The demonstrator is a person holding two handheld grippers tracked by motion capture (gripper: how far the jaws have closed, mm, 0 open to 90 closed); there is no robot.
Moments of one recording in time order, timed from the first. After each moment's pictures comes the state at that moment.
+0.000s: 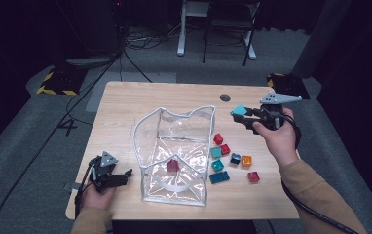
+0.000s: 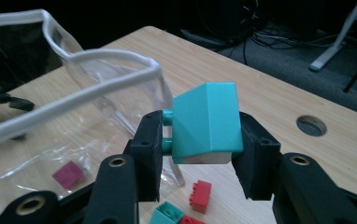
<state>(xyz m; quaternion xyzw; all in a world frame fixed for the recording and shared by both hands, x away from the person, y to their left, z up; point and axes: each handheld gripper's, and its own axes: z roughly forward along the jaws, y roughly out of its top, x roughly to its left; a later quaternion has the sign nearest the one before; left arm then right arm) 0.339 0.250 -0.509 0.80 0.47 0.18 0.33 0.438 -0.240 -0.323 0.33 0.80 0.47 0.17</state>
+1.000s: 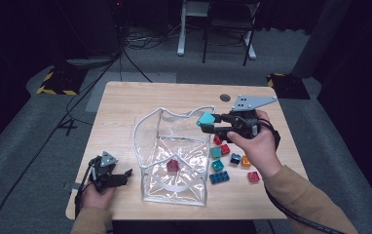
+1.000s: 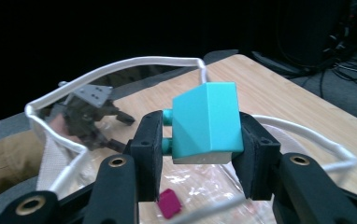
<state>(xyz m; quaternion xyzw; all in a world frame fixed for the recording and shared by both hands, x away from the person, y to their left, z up) 0.340 0.251 -0.509 0.80 0.47 0.18 0.33 0.393 -0.156 -0.291 0.21 0.82 0.52 0.10</state>
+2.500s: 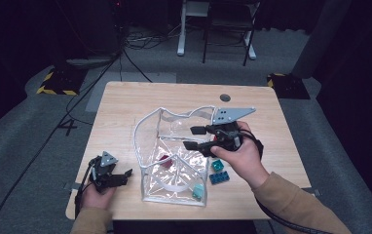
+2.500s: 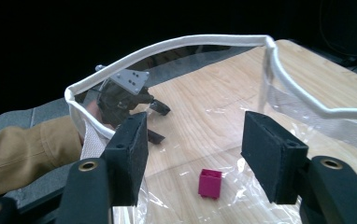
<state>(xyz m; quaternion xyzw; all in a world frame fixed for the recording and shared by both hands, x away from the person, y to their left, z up) 0.340 0.250 -0.509 0.80 0.47 0.18 0.33 0.376 -0.121 -0.313 0.19 0.84 0.51 0.05</state>
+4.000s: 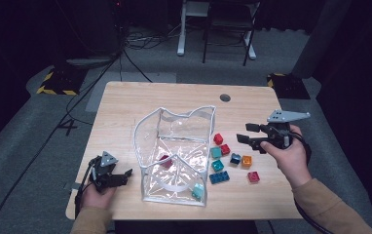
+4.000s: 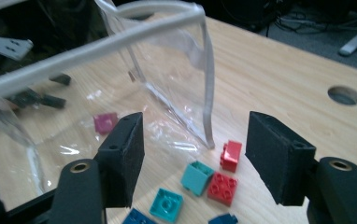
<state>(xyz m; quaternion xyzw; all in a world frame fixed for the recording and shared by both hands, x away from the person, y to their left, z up) 0.340 0.250 -0.509 0.80 0.47 0.18 0.33 0.398 -0.258 -0.342 0.32 0.81 0.47 0.13</state>
